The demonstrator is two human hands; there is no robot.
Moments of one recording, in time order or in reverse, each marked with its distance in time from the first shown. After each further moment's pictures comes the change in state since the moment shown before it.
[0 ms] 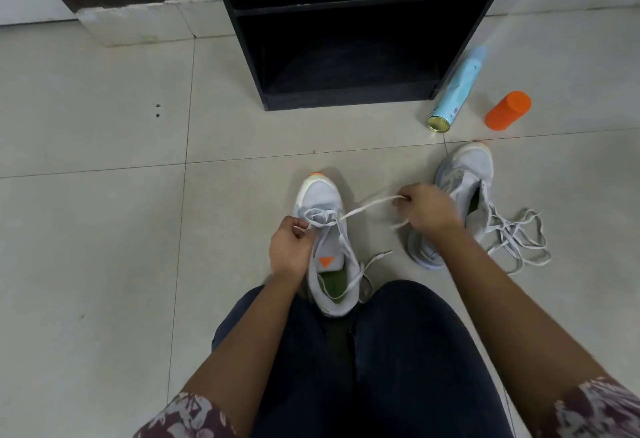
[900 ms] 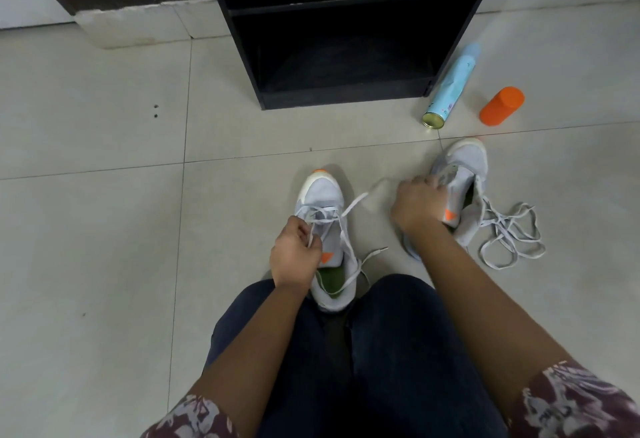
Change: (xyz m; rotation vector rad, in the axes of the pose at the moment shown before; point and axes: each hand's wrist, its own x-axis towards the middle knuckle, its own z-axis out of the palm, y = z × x) left_hand -0.029 0.004 0.001 0.208 0.036 0.167; right_hand -0.006 -0.022 0.004 -0.348 0.108 0.157
